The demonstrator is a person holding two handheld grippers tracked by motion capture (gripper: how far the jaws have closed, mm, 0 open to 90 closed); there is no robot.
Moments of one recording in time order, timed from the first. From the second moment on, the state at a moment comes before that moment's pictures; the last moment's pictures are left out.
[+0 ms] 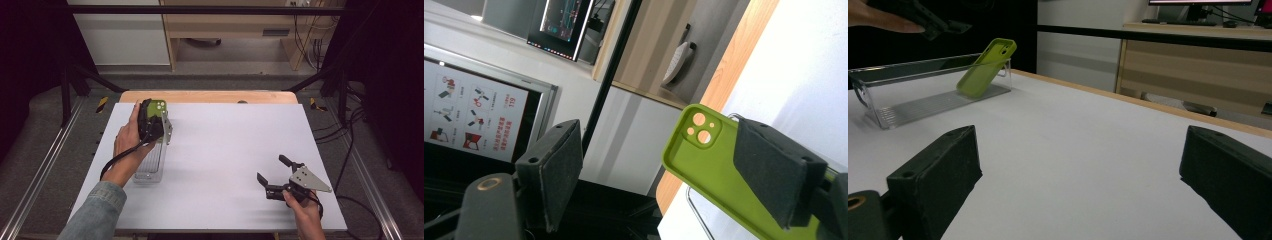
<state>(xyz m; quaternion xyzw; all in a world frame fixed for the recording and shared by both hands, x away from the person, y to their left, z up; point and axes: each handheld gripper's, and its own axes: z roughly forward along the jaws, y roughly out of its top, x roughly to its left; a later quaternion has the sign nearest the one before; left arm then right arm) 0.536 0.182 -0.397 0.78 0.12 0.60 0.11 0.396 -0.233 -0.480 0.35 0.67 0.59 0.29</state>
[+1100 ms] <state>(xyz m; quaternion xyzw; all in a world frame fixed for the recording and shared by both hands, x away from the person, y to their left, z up) 0.470 0.176 -0.386 0.79 0.14 0.58 0.15 0.396 -0.236 -0.479 0.36 0.66 0.59 0.29</state>
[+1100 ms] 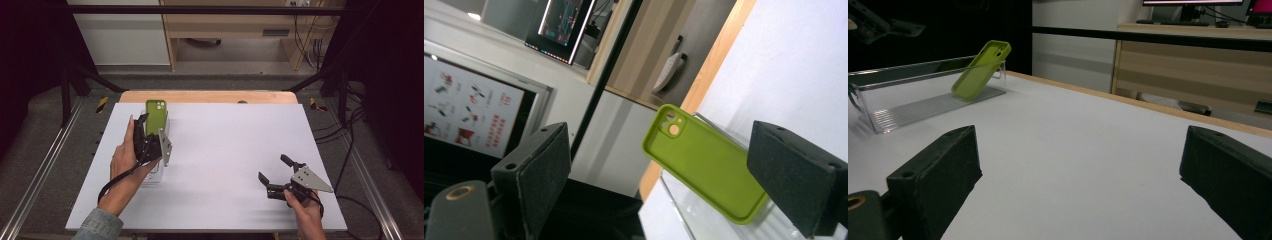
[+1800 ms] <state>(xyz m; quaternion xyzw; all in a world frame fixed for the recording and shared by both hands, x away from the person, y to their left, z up) 0.448 0.196 -0.382 0.78 0.21 0.55 0.22 0.395 -0.236 -0.479 0.35 0.66 0.59 0.30</state>
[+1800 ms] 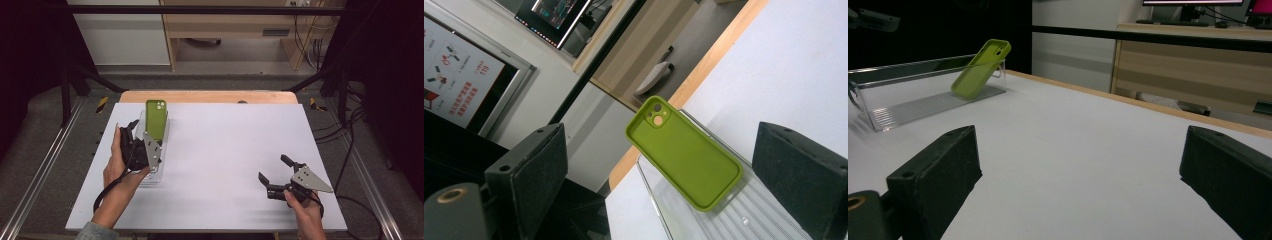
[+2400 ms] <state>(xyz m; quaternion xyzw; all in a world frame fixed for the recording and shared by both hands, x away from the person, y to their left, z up) 0.427 0.224 -0.386 0.76 0.28 0.49 0.32 0.396 -0.236 -0.480 0.36 0.67 0.59 0.29</state>
